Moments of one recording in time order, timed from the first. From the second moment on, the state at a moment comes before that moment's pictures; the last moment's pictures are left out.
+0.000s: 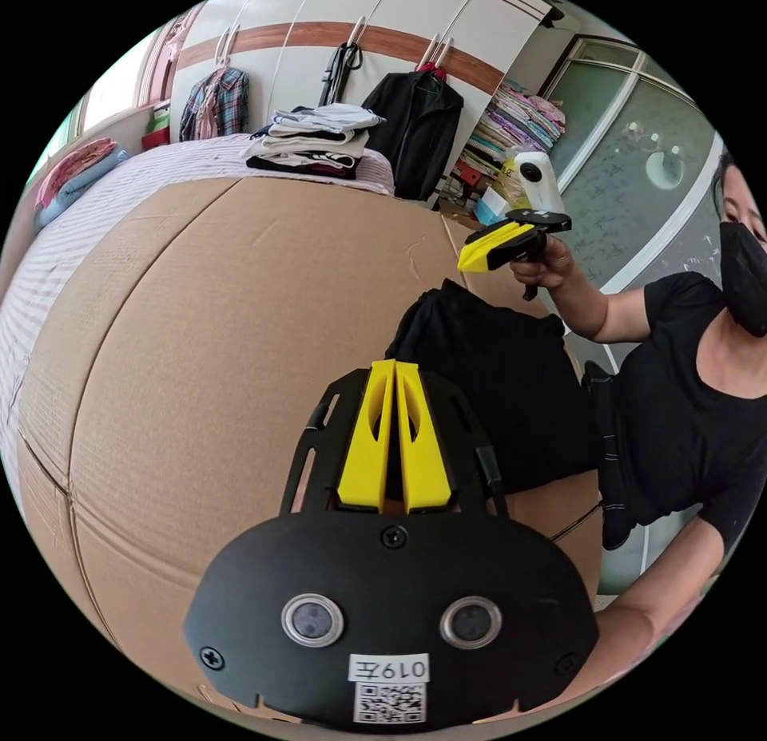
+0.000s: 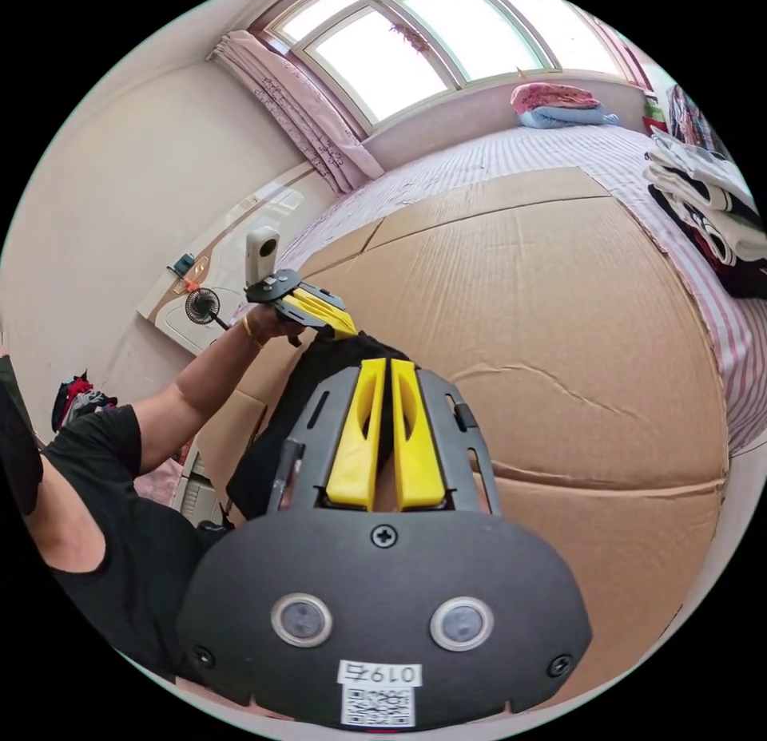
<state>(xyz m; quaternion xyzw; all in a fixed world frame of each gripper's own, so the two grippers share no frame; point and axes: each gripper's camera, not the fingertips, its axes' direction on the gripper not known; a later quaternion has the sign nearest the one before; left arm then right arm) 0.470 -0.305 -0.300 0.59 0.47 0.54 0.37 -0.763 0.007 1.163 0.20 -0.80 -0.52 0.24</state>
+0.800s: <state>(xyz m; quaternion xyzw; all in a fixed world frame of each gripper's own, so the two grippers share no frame) 0.464 -0.310 -0.306 0.60 0.46 0.52 0.40 -0.804 0.031 1.193 0.19 -0.77 -0.55 0.26</state>
